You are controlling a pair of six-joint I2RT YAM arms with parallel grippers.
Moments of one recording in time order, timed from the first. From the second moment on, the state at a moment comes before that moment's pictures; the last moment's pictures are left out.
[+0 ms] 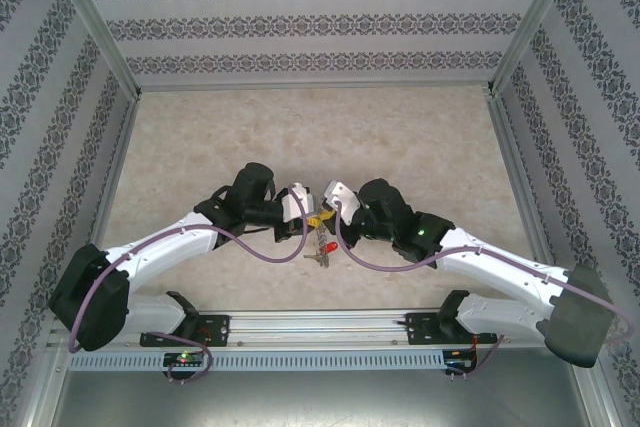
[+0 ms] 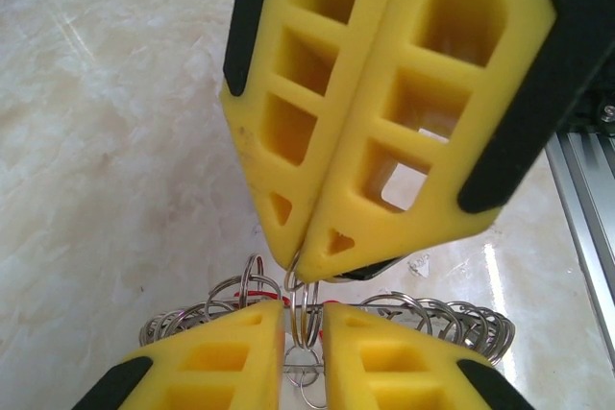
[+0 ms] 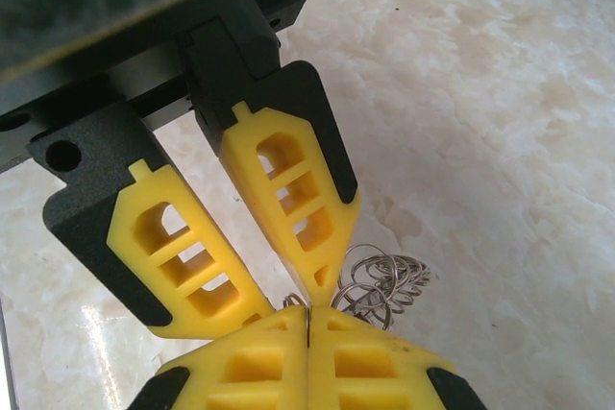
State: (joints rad) left arm -0.64 1.29 0.74 -0.10 0.62 0.51; right arm 0.87 1.10 0.73 -0.20 -0.16 -0.10
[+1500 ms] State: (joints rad) left arm -0.64 1.29 0.75 -0.08 0.58 0.50; right arm 0.87 1.12 0.74 -0.21 -0.15 -0.07
